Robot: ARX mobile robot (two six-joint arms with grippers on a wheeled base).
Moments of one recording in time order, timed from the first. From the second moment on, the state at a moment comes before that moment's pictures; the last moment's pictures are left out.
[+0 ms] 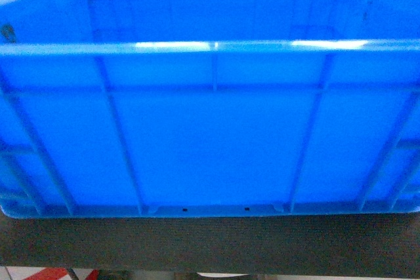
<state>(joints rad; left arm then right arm) 0.00 0.01 0.02 -0.01 0.00 0.00 0.00 0.01 0.01 -0.01 0.00 0.00</state>
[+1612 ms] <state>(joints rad) 0.00 0.01 0.02 -0.01 0.00 0.00 0.00 0.01 0.01 -0.01 0.00 0.00</state>
